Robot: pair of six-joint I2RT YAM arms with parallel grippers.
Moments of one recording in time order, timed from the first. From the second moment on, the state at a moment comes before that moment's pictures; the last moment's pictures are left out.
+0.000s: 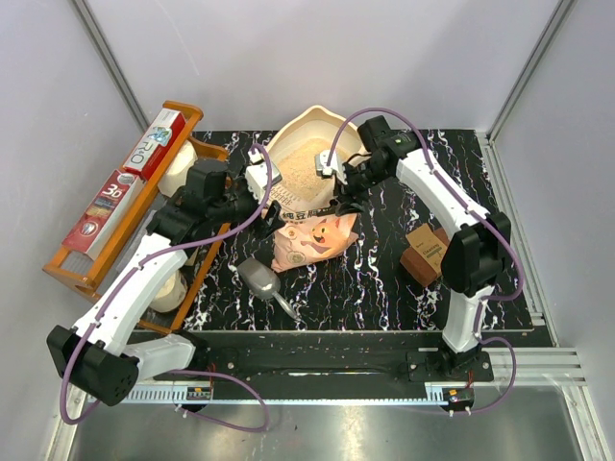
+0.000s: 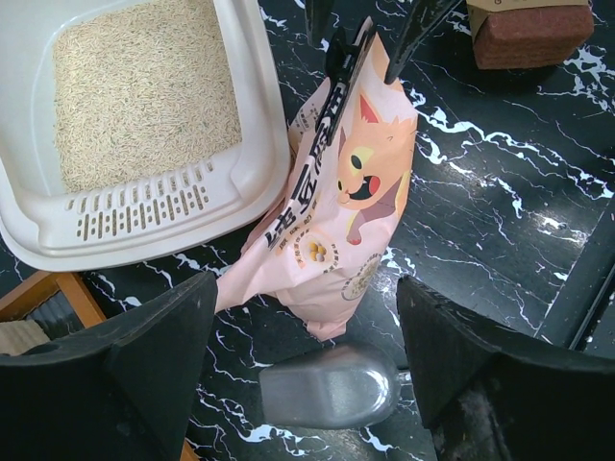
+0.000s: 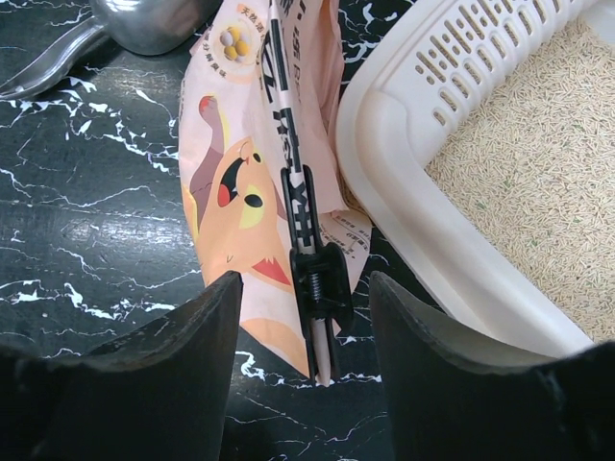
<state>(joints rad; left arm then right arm) -0.43 1.15 1.17 -0.55 0.45 0.32 0.45 1.91 1.86 -1.08 -0.73 -1.10</state>
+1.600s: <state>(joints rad) -0.43 1.17 1.15 -0.54 0.50 0.30 0.45 1.95 1.86 -1.07 -0.71 -1.11</state>
